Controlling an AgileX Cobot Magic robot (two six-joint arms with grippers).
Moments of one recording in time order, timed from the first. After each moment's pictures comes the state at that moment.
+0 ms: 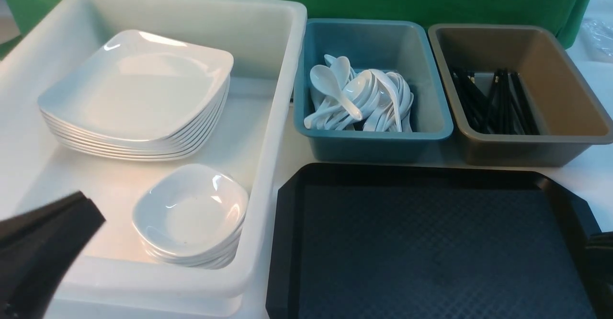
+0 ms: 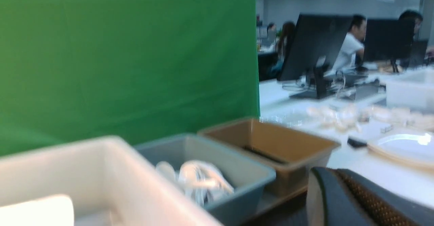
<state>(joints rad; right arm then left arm) 0.78 0.65 -0.90 0.05 0.81 0.09 -0.69 0.26 -0.26 0.07 -0.05 -0.02</state>
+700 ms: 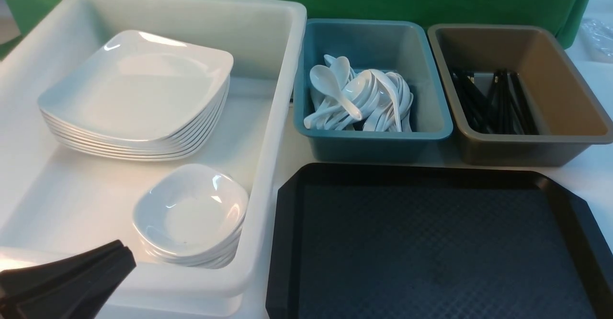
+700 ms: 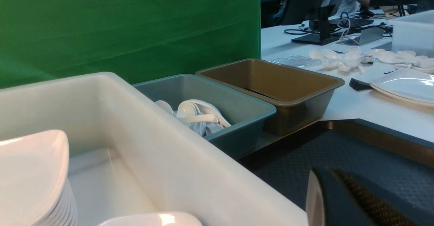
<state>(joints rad) 0.21 0.28 -0.40 0.17 0.42 -0.20 -0.69 0.26 -0.17 0.07 -0.01 -0.02</state>
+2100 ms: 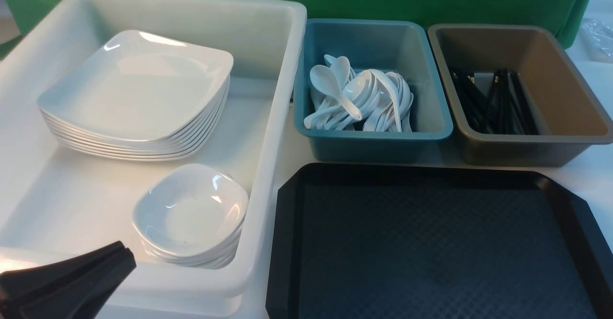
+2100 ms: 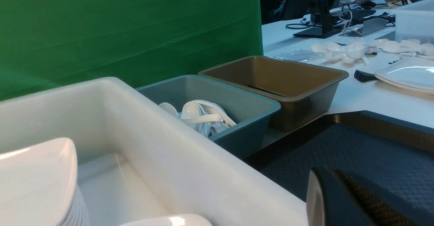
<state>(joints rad) 0.00 0.00 0.01 0.17 0.24 -0.17 -0.69 0.26 -0.17 0.10 -0.01 0.03</state>
